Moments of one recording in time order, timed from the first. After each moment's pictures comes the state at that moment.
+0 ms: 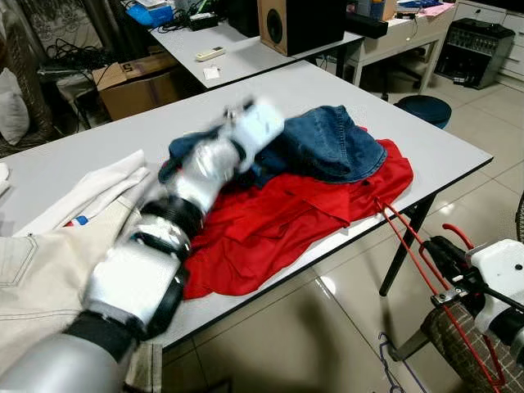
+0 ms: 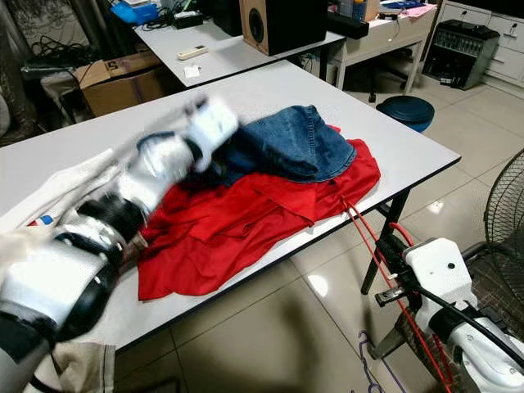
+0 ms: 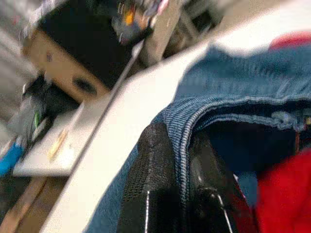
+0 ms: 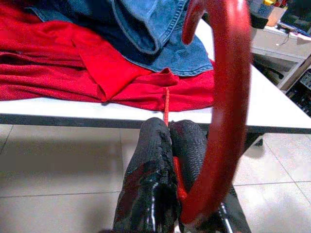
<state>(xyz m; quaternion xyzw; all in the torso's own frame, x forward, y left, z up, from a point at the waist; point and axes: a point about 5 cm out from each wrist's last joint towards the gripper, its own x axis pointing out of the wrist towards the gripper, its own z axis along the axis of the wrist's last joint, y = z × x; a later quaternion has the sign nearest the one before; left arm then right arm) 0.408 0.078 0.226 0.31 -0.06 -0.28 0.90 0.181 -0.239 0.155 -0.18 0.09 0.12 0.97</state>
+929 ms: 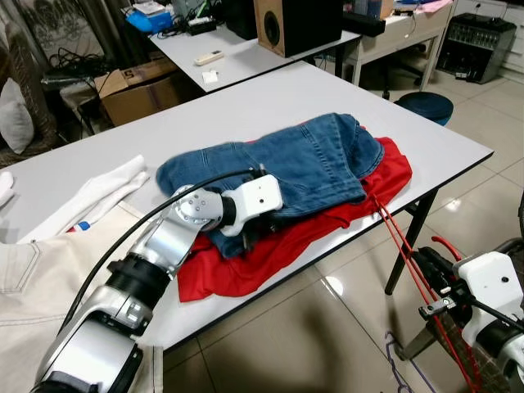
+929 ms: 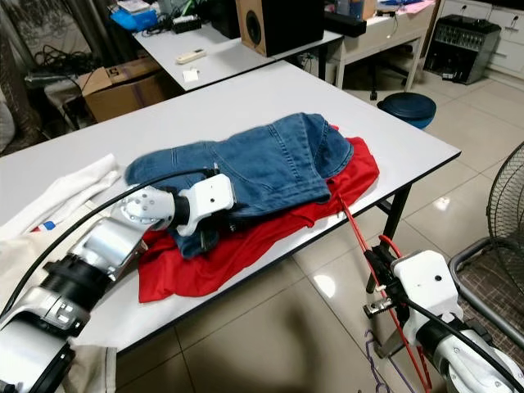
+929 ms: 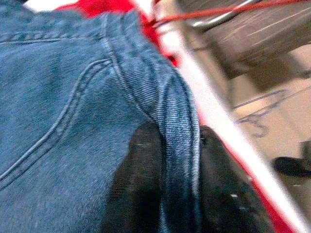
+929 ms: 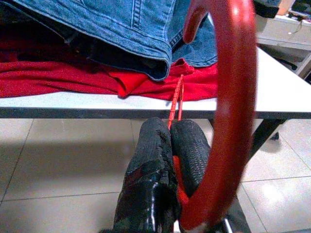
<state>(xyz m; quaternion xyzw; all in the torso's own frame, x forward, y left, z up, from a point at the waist) 0.330 0.082 0.157 0.30 0.07 -0.59 0.75 0.173 -0.228 0.143 -0.16 0.10 0.13 0.97</state>
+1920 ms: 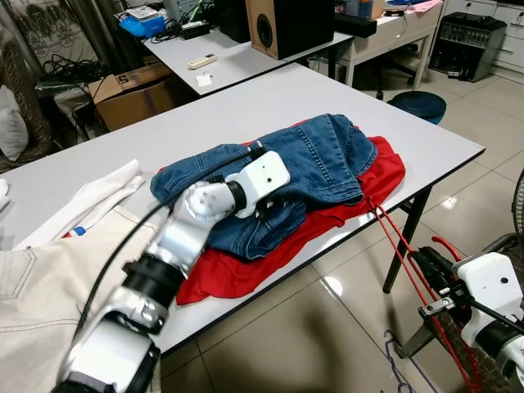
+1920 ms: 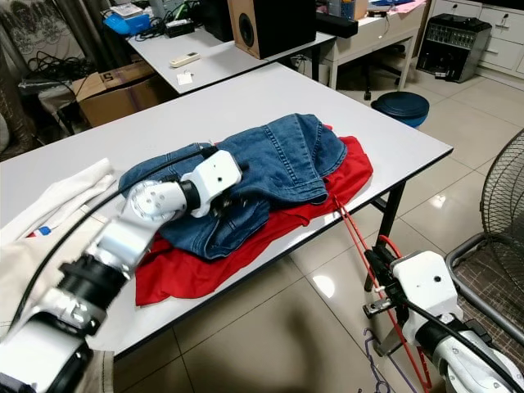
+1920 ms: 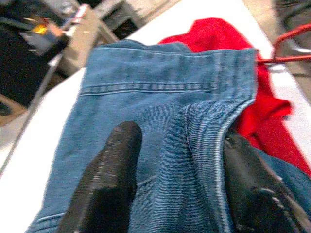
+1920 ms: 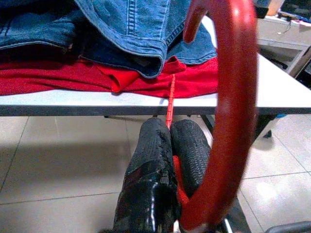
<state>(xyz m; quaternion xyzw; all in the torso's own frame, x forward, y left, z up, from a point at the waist) 0.348 0.072 0.169 0.30 -0.02 -0.40 0.87 0.172 -0.227 0.143 -0.17 0.10 0.13 0.97</state>
